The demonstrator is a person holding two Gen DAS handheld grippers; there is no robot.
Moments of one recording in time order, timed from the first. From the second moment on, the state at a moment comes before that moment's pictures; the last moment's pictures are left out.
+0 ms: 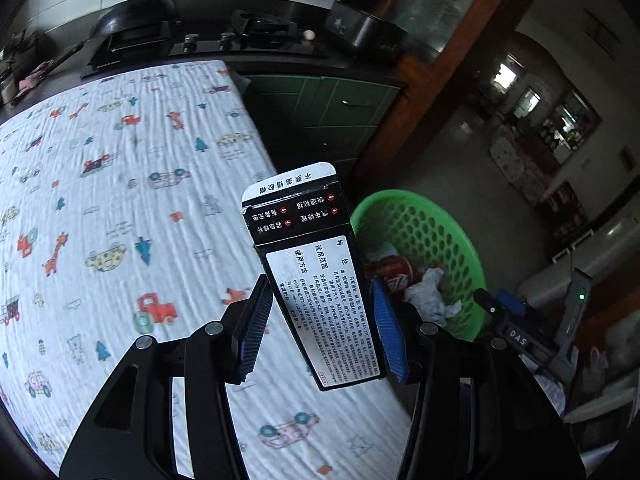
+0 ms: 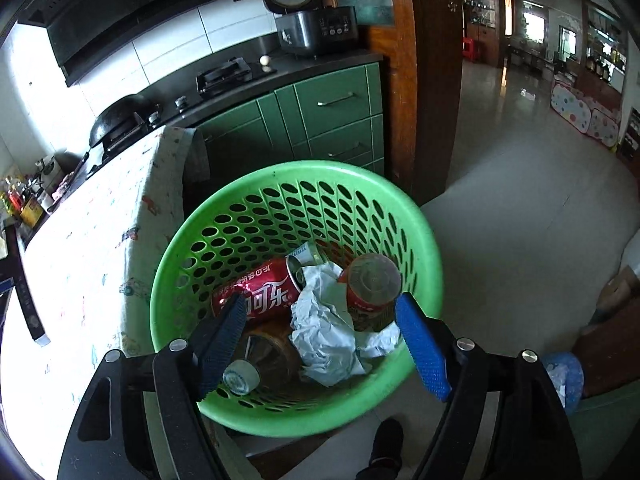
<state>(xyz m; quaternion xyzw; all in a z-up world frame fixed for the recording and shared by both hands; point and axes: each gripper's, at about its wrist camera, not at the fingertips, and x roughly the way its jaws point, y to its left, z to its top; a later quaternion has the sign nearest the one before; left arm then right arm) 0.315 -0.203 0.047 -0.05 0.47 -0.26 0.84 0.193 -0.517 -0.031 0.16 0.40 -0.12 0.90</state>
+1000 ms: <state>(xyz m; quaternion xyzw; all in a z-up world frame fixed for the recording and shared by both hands) 0.322 -0.413 -0.032 0.01 0.53 -0.39 0.76 0.108 -0.541 -0.033 0.18 0.38 -0.13 0.90</state>
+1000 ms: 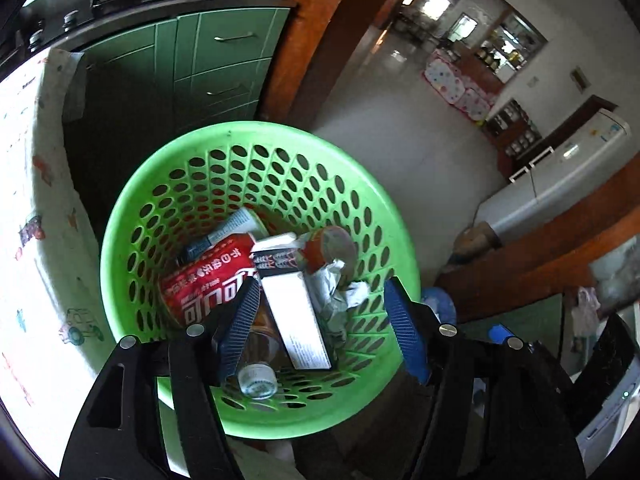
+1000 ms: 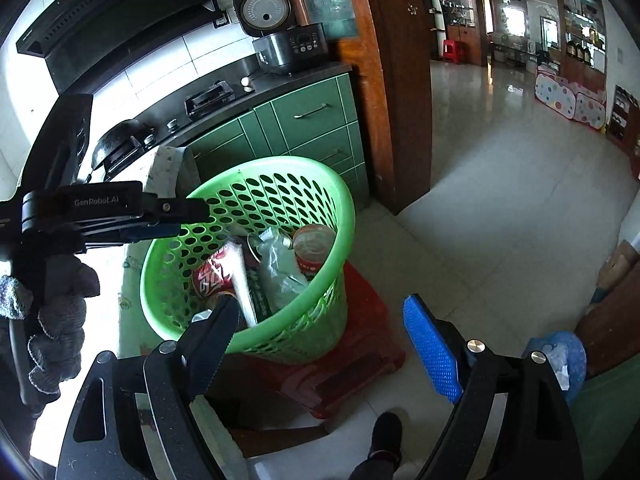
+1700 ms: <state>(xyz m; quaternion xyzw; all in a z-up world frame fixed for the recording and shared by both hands) 0.256 -0.285 0.025 0.02 0.43 -0.34 0.83 0.083 -0.458 -0.009 0.13 0.36 -0.11 0.92</state>
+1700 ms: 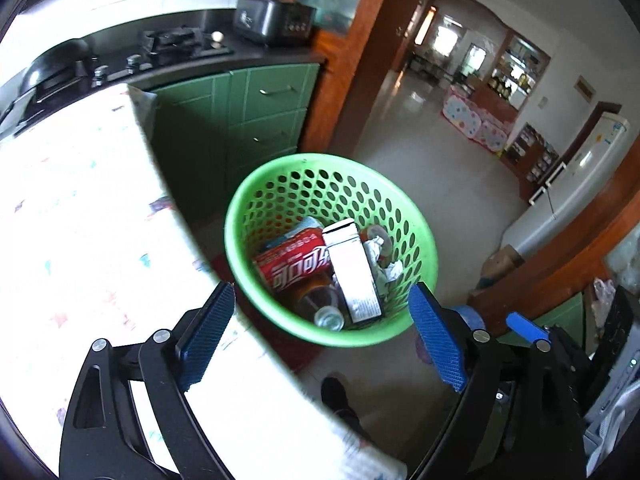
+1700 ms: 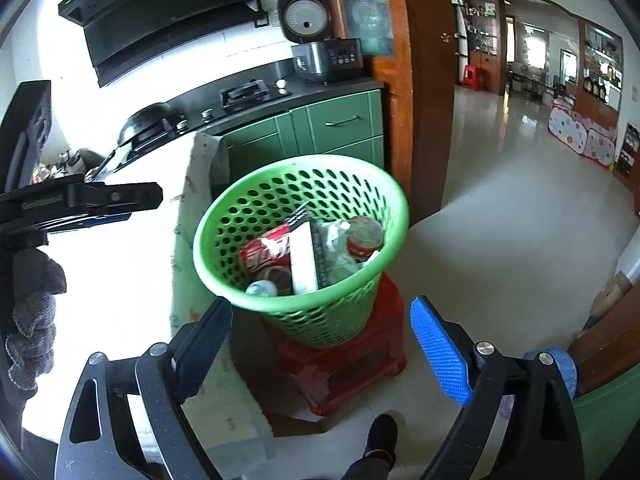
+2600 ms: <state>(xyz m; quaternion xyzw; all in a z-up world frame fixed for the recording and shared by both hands) 0.133 -0.096 0.046 0.03 0.33 -0.18 0.93 0.041 -0.351 0.002 0.10 0.35 -0.02 0.93</state>
